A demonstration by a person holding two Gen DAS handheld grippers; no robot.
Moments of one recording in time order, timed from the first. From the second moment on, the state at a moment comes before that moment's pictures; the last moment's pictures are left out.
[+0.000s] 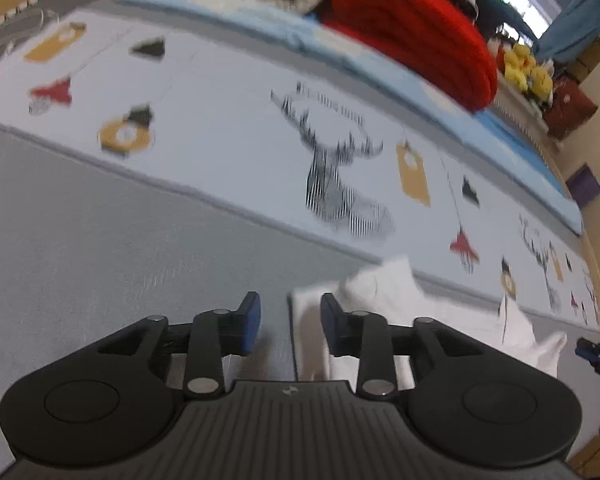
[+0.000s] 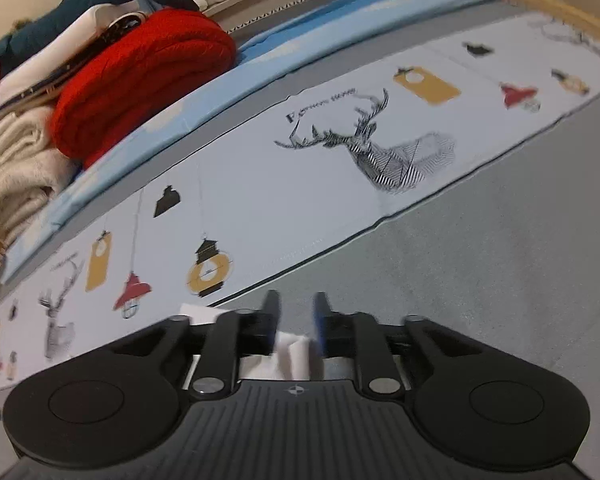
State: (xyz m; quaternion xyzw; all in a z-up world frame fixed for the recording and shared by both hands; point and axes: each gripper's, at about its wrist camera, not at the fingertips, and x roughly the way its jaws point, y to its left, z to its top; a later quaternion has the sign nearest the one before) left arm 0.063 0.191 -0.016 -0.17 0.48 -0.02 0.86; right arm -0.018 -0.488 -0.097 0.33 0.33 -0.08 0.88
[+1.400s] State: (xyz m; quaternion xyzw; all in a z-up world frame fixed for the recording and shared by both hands) left arm 0.117 0.129 -0.043 -0.10 0.47 0.00 0.88; right arm 0.023 -0.444 -0.098 0.28 0.30 -0.13 0.90
